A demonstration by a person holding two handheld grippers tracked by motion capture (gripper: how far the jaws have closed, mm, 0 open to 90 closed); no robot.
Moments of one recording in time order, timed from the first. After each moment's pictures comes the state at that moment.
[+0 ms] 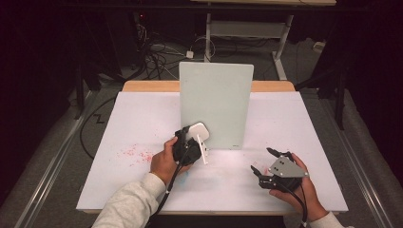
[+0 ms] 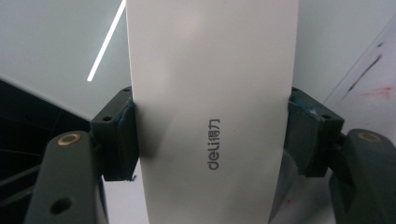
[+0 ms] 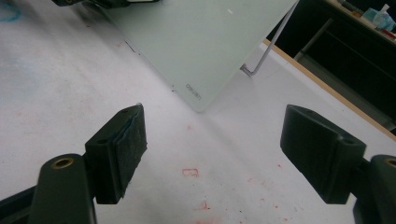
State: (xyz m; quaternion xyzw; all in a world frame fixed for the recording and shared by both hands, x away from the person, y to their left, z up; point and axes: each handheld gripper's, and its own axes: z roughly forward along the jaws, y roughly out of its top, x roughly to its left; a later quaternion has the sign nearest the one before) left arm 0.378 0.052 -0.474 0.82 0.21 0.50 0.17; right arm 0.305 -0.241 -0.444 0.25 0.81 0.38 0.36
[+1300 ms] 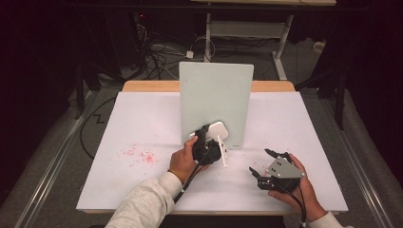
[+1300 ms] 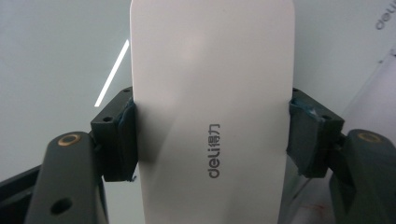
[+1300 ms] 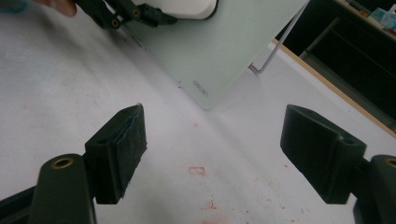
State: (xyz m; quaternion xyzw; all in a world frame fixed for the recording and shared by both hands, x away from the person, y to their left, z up) left arm 0.381 0.000 -0.470 0.80 0.19 0.52 0.22; right arm 0.305 -0.238 -0.448 0.24 0.82 0.37 0.36
